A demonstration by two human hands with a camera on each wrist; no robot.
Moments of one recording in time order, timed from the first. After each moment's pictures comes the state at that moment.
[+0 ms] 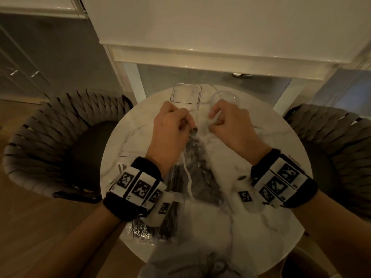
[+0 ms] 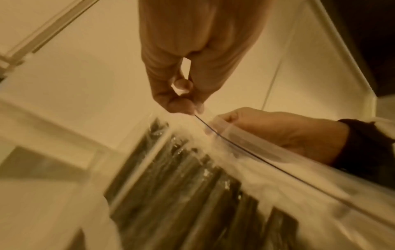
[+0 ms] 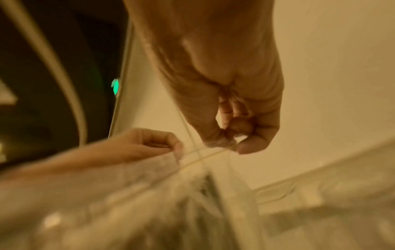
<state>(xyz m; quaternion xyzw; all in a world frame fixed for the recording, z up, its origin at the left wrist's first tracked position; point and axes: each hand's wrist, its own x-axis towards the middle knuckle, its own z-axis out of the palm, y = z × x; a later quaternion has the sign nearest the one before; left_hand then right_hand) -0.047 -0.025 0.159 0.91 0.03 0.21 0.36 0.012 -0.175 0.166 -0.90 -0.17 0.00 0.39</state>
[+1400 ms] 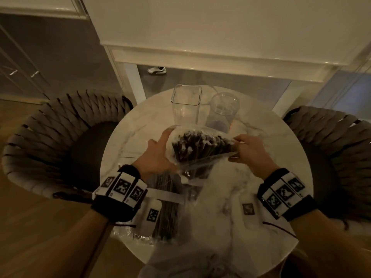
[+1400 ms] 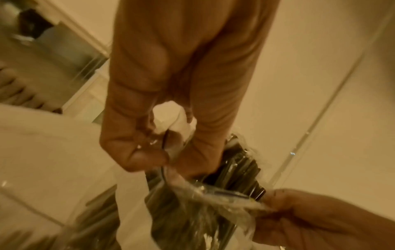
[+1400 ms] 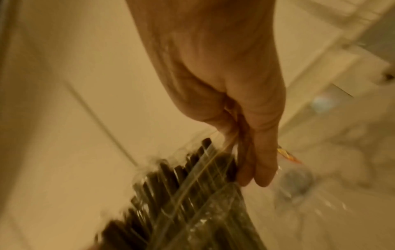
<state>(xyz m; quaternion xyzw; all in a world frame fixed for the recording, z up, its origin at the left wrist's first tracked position) -0.061 0.023 0.106 0.88 0.03 -0.12 0.47 0.016 -0.220 0.094 -0.78 0.08 0.19 0.58</state>
